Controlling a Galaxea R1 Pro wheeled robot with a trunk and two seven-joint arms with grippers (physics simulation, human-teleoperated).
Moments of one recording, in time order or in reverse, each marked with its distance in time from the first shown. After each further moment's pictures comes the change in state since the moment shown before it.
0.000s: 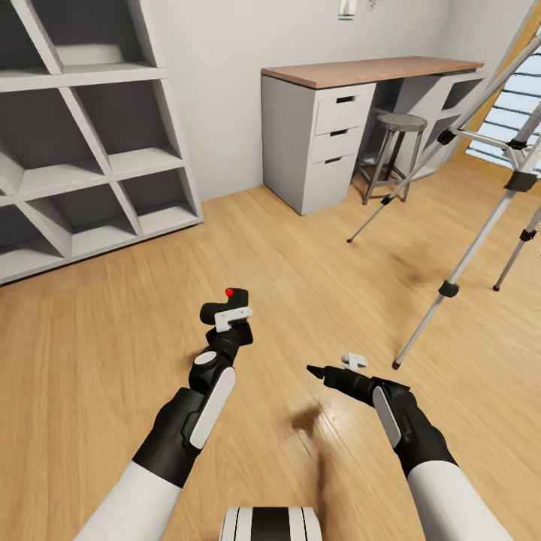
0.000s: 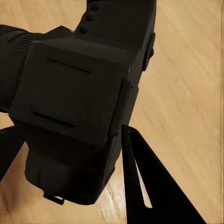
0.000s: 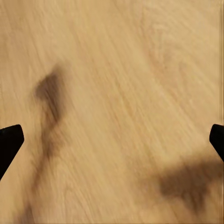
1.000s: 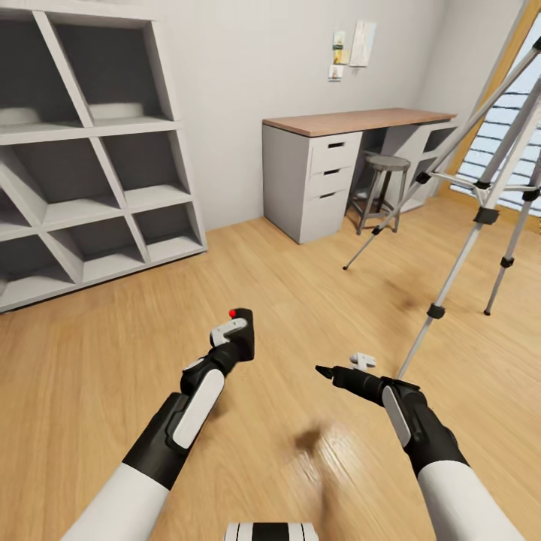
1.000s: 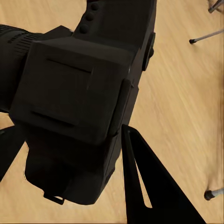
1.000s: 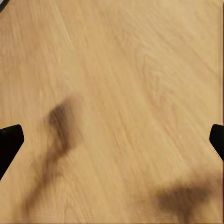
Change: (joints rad) left arm 0.007 0.060 -0.003 0.058 0.336 0.001 -0.020; right arm 0.000 -0.042 -0.004 -0.005 0.001 0.012 0.004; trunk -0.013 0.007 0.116
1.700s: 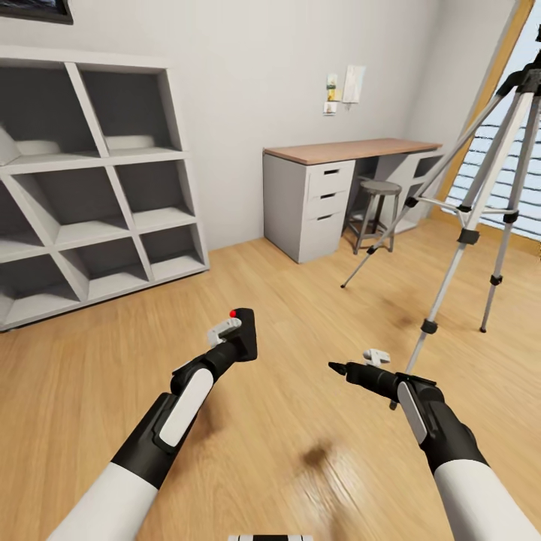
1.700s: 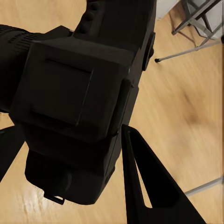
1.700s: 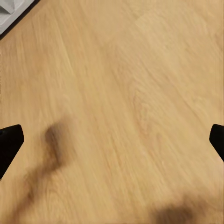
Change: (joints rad) left arm 0.000 0.053 0.000 0.003 0.127 -0.012 -0.082; right arm 0.000 -0.064 0.000 -0.044 -0.010 0.034 0.008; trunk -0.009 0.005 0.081
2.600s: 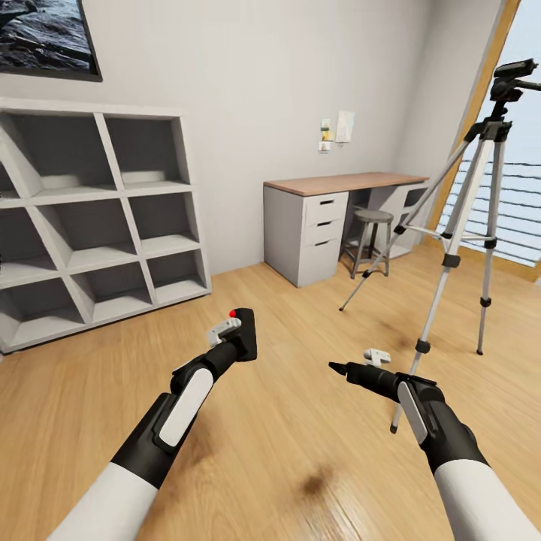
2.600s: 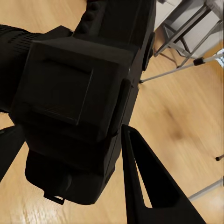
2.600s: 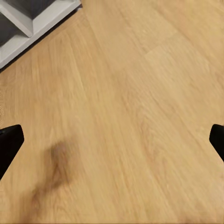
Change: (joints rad) left arm 0.000 0.000 0.001 0.000 0.000 0.001 0.002; right arm 0.000 -0.001 0.000 -0.001 0.001 0.002 -0.002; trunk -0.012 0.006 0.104
